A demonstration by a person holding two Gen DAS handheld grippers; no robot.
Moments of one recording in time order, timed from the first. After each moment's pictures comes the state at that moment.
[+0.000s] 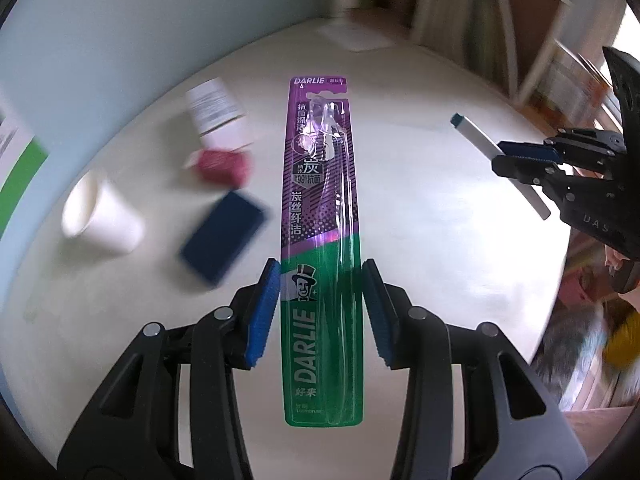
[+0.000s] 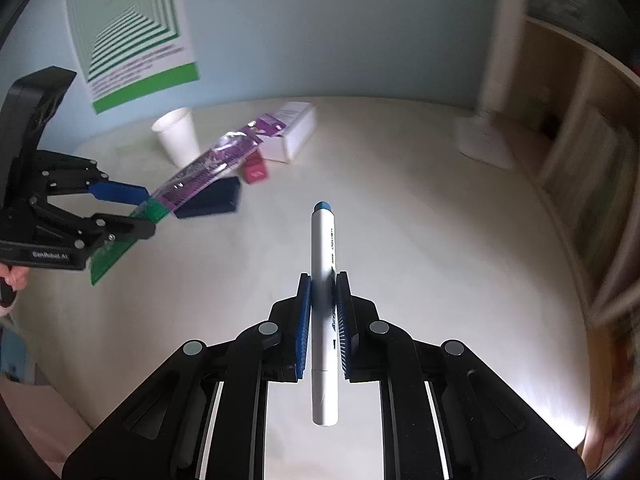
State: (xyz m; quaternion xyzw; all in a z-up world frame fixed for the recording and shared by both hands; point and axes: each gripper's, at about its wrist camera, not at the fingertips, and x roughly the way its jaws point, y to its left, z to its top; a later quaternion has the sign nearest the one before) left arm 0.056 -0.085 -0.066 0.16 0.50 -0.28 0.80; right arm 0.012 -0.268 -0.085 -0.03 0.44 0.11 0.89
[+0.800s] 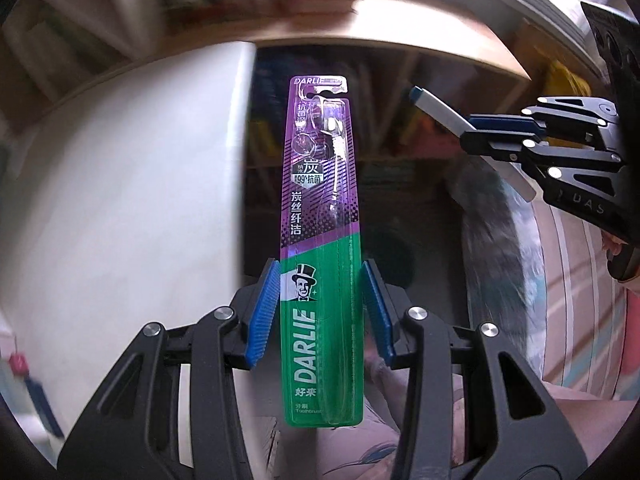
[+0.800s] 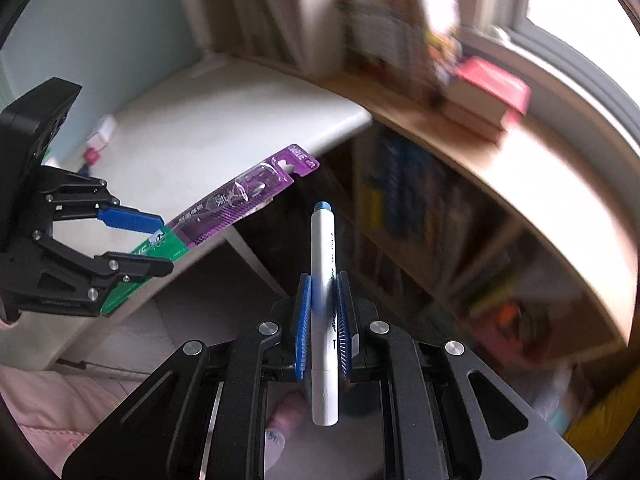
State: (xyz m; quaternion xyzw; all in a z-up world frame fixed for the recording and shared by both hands) left arm -0.189 -0.344 -0.117 0.37 0.44 -0.57 0.58; right arm -0.311 -0.424 -0.124 0.17 0.47 -0.21 0.84
